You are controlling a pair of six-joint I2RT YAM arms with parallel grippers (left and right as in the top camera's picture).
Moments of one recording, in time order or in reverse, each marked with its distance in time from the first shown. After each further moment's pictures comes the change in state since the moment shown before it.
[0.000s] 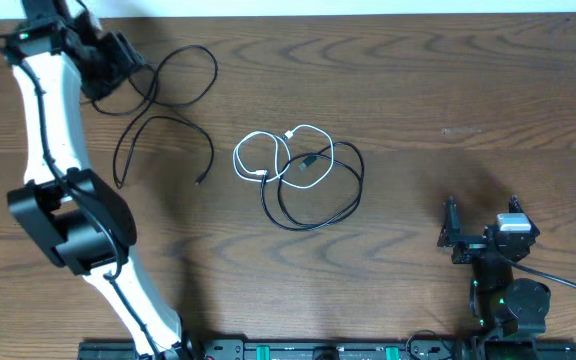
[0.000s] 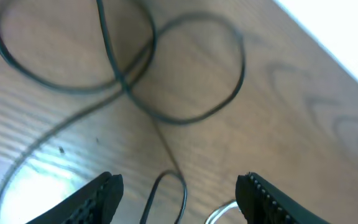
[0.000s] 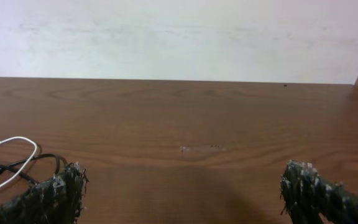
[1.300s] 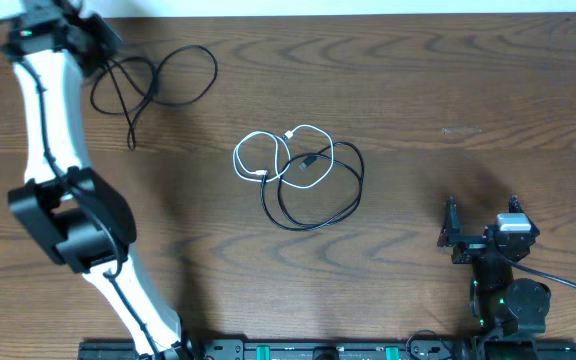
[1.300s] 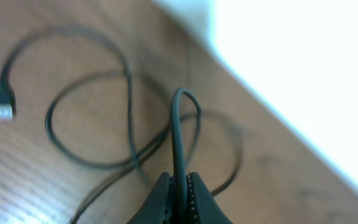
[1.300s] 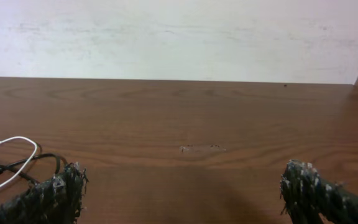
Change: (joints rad) left arm 0.014 0.000 0.052 0.236 -0.153 -0.169; right arm 0.000 0.000 0.000 0.000 0.000 0.000
